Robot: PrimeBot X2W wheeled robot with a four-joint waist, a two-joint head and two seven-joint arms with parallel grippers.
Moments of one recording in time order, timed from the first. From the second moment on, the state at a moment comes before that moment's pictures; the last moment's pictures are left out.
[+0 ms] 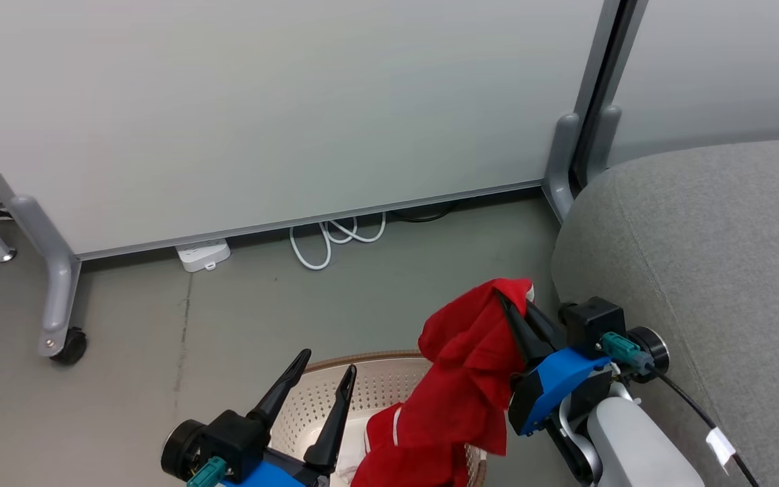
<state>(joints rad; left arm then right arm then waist) -0.15 0.13 -0.45 0.26 -0.30 -0.10 -0.26 -0.38 -0.05 0.28 0.55 0.12 0.13 -0.14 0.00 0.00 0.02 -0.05</state>
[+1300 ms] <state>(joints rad) -0.13 0.10 -0.37 0.27 -0.23 -0.13 -0.26 -0.40 -0.05 0.19 0.56 0.10 0.13 -0.16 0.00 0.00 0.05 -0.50</state>
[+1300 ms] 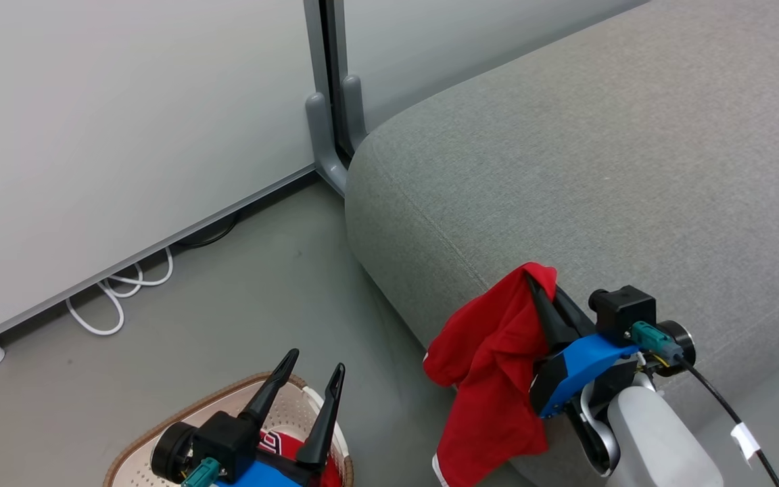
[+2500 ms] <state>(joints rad) -0.55 0.25 -0.44 0.11 -0.16 -0.13 -0.26 -1.09 -0.31 -0.63 0.69 -0.13 0.13 -0.04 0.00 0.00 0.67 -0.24</state>
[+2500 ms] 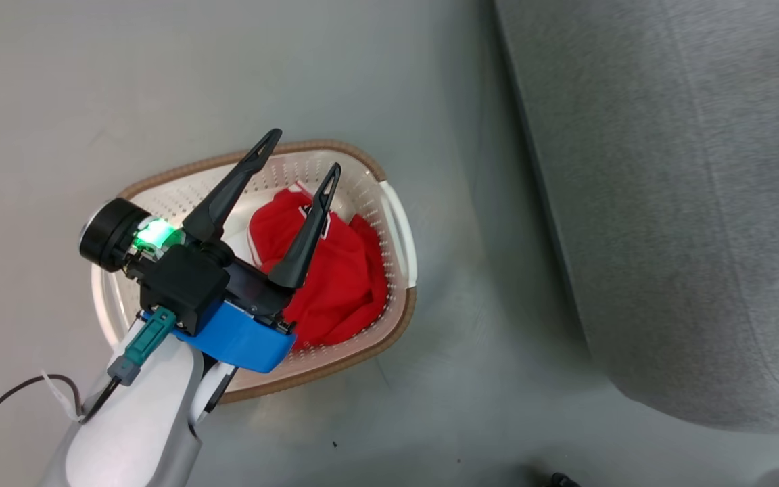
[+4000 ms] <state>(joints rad) -0.17 0.07 -0.18 0.32 -0.24 -0.12 -0.26 -0.20 -0.07 -0.27 0.21 -0.09 0.13 -0.08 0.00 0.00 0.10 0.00</state>
